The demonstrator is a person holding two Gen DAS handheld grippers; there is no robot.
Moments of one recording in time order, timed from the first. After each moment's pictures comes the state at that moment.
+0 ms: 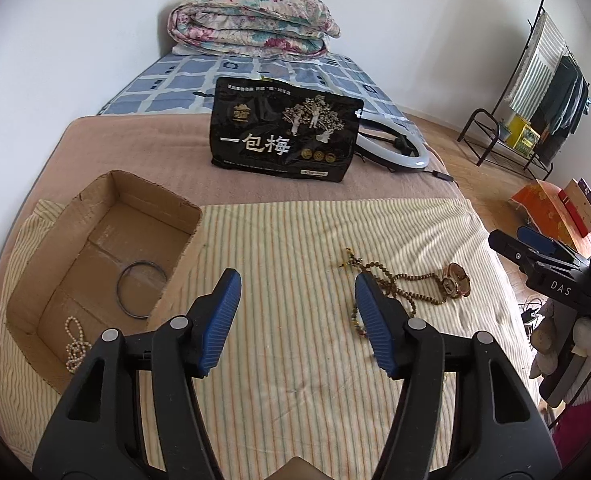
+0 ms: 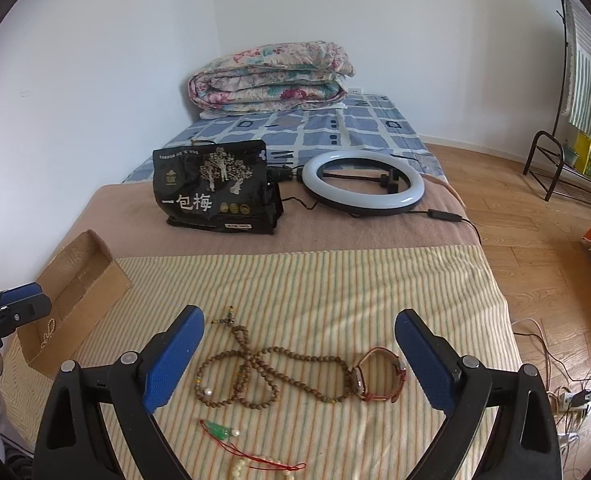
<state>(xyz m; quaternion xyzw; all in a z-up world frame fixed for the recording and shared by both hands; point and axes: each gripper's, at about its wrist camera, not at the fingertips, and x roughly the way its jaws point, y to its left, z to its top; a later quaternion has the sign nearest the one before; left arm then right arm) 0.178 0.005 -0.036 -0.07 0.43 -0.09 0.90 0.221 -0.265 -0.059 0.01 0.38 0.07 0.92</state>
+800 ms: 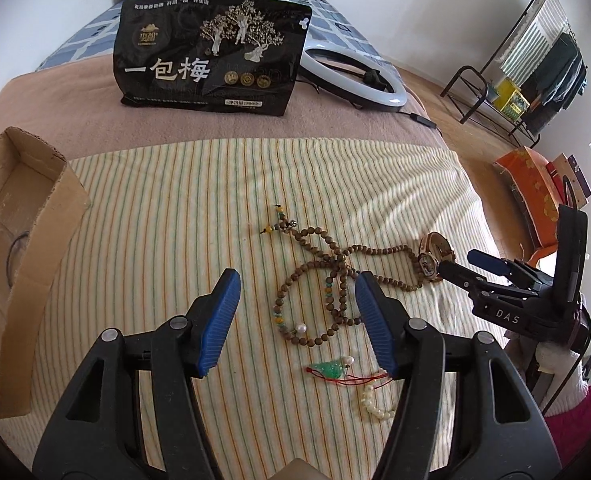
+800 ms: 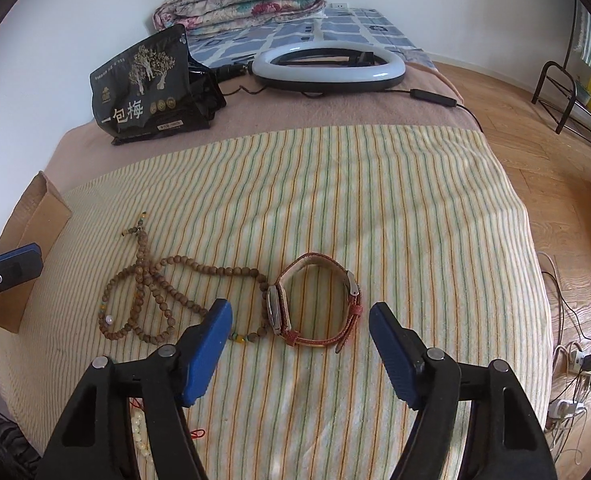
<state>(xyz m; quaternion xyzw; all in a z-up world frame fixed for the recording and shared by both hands) 0.231 -0.086 -0.111 -0.09 0.51 -0.14 0.84 0.248 -0.328 -0.168 0.03 0.51 0.08 0.85</state>
